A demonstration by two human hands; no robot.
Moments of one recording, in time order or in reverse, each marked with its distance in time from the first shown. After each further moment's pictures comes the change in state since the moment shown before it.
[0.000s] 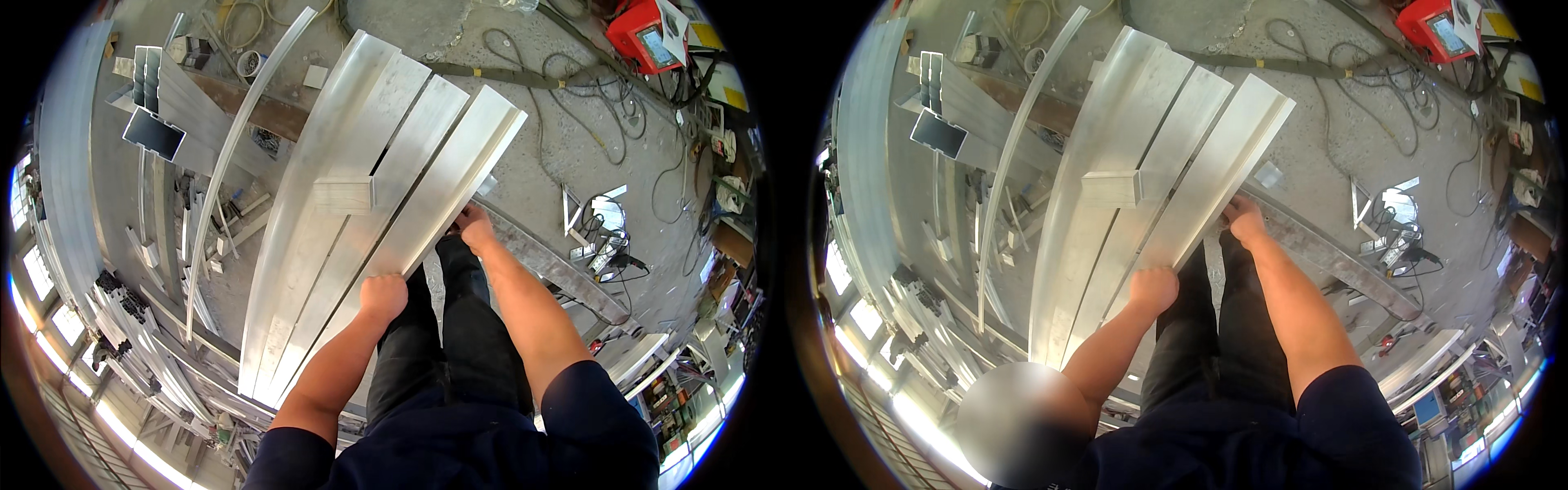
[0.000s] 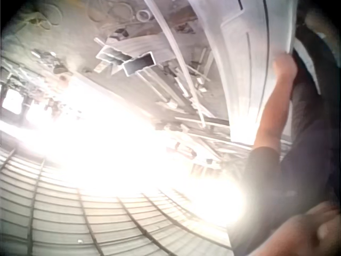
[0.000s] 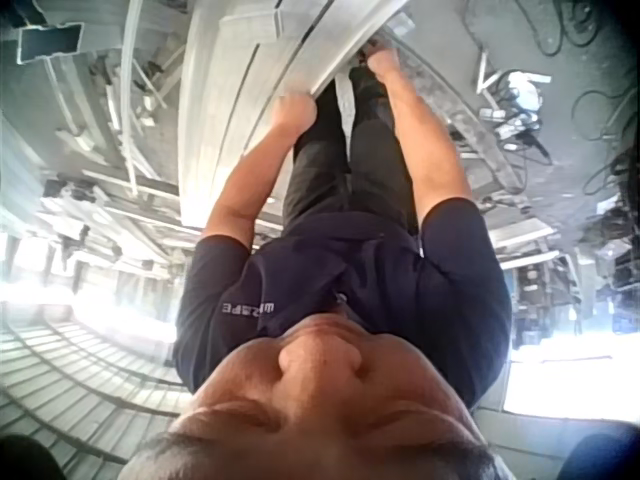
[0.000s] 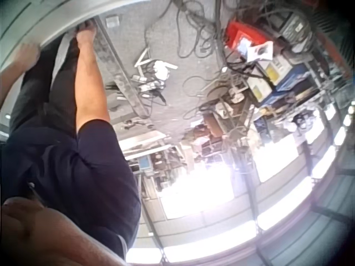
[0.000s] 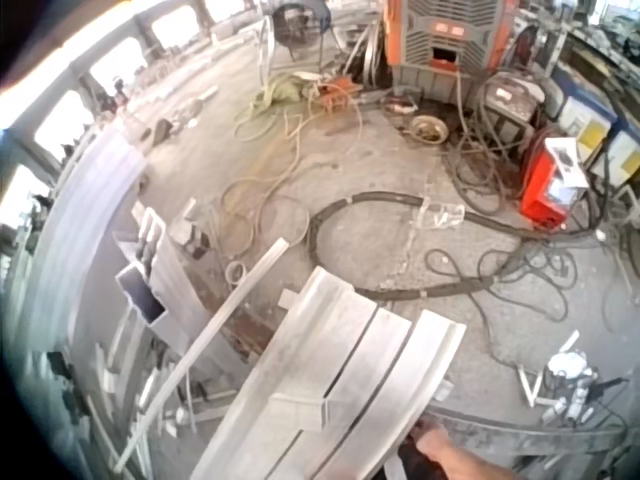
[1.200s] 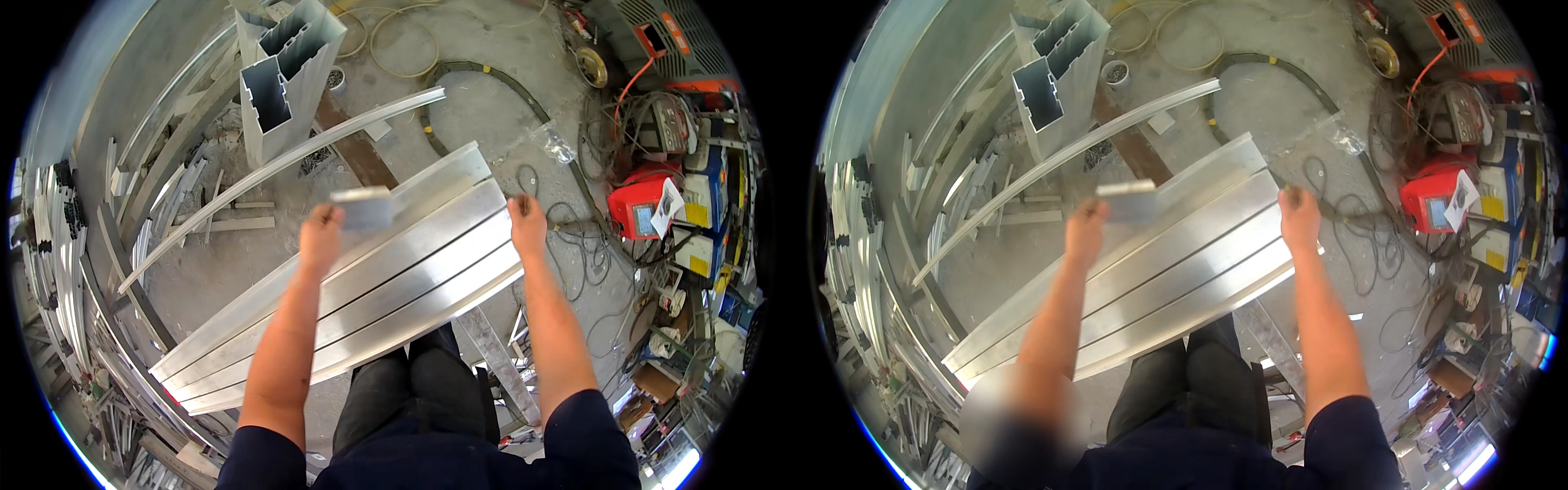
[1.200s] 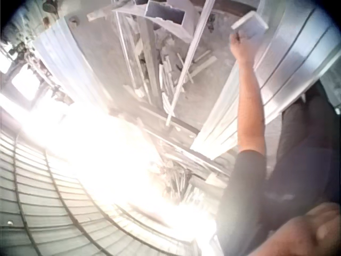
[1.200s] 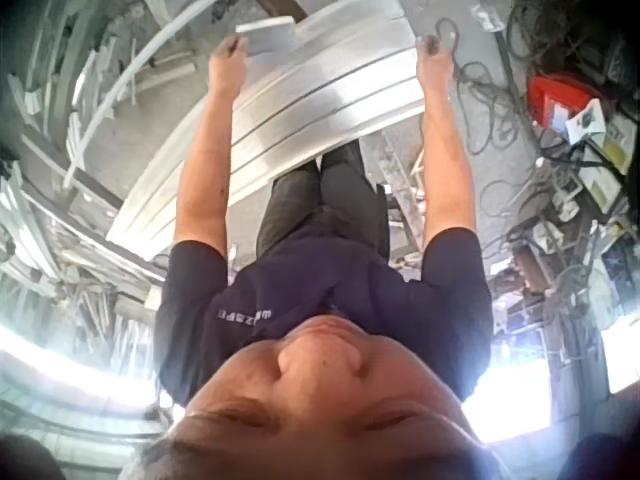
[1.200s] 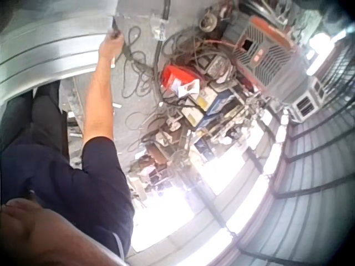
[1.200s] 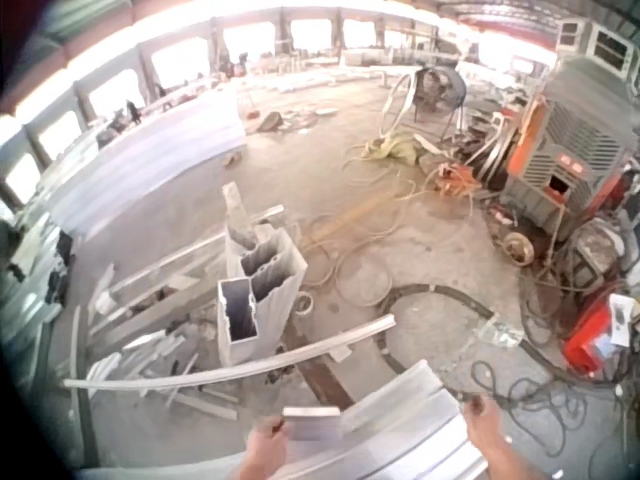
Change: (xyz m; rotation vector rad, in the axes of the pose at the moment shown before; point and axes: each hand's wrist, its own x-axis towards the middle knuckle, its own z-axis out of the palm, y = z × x) left_hand 0.026 -0.202 -0.171 -1.443 0.924 -0.400; right_hand 0.036 -0.298 0.047 -0.778 0.314 -0.689
